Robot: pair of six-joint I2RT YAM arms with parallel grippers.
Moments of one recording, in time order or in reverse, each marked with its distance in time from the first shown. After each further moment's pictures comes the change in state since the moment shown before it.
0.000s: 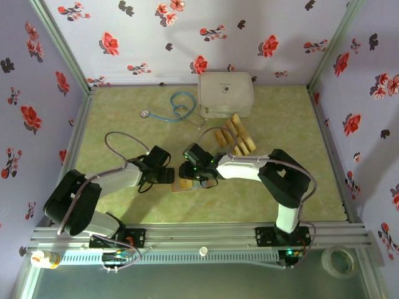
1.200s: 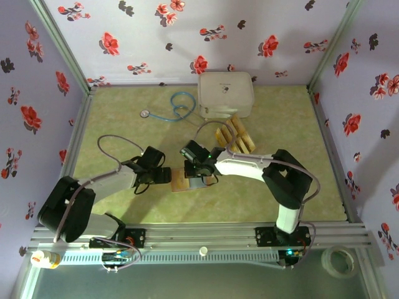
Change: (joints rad) left arm 0.050 -0.072 -0.043 0.006 0.027 -0.009; right arm 0.008 -0.009 0.108 -0.222 0.113 -0.141
